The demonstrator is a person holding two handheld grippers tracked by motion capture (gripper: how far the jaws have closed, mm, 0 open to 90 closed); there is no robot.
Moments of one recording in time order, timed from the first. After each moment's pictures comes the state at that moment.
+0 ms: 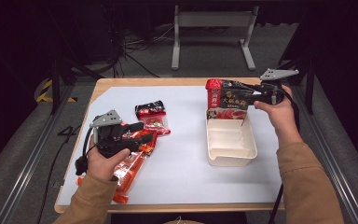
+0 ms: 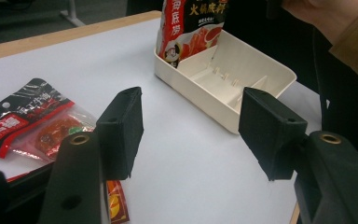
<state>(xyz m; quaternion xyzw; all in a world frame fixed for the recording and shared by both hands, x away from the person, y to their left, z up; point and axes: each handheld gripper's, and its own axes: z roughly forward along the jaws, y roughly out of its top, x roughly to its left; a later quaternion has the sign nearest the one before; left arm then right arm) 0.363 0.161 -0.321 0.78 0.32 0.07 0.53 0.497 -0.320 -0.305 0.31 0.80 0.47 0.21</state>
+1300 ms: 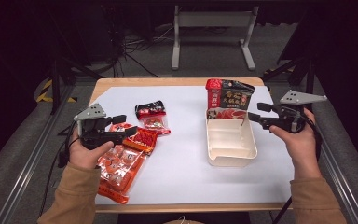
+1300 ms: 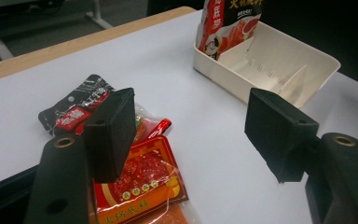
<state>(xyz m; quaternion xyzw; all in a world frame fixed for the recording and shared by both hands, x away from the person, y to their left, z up) 0.384 0.206 -0.322 0.79 0.33 0.11 0.51 0.400 -0.333 -0.299 0.35 0.78 0.48 0.21</state>
